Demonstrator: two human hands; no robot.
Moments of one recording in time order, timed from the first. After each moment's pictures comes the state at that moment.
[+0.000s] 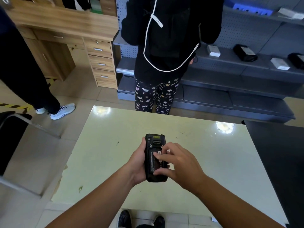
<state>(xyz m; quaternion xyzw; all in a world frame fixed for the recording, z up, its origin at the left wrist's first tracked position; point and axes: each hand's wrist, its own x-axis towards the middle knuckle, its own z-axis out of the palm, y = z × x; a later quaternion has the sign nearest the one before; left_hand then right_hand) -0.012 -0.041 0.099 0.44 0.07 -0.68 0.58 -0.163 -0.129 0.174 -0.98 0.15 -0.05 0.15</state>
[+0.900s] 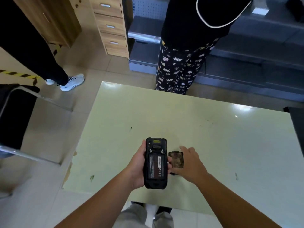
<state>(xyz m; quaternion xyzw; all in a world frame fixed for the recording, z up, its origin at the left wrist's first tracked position) 0.029 -0.010 0.017 0.41 0.19 -0.68 0.57 -0.121 -0.154 0.012 -0.83 0.43 0.21 0.29</state>
